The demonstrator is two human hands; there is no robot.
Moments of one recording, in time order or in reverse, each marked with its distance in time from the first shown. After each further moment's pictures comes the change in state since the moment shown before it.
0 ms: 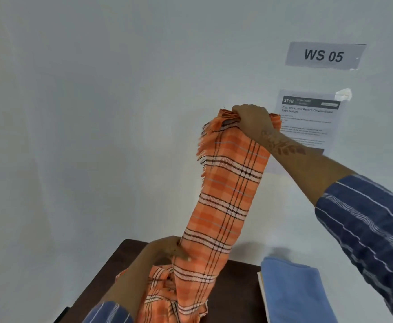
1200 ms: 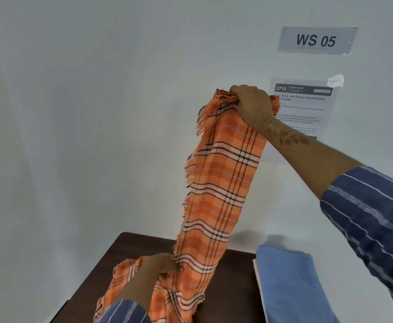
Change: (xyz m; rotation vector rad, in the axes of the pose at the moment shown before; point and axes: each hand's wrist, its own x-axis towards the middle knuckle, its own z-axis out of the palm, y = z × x) left_hand 0.015 -0.048 0.042 0.422 0.189 -0.435; right_hand -0.013 0.012 -0.008 0.072 0.191 -0.020
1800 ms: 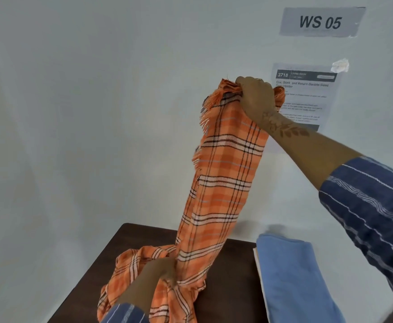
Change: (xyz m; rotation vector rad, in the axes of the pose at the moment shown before) left_hand 0.005 -0.014 0.031 0.225 -0.054 0.012; right_hand -0.009 0.008 0.011 -0.057 -0.001 0.104
